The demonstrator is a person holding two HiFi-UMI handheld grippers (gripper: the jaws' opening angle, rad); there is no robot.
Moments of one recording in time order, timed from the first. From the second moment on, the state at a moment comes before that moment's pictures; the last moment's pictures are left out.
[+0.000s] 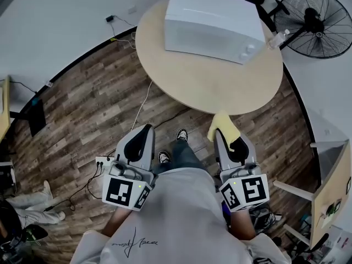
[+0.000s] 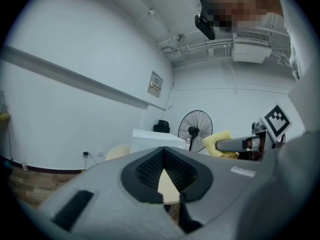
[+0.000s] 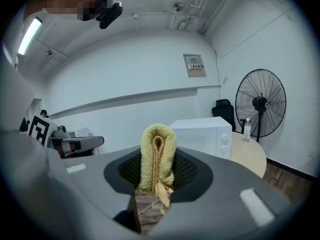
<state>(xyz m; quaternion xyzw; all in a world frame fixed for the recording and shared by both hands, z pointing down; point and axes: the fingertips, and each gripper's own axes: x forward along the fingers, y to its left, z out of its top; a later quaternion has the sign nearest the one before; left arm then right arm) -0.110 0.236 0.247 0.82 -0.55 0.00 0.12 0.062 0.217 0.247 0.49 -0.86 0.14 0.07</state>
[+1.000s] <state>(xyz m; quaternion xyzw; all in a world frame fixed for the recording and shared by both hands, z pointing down) -0.039 0.071 0.259 0.84 -0.53 0.02 0.11 0.187 -0.002 0.300 0.61 -0.78 0.10 0.06</state>
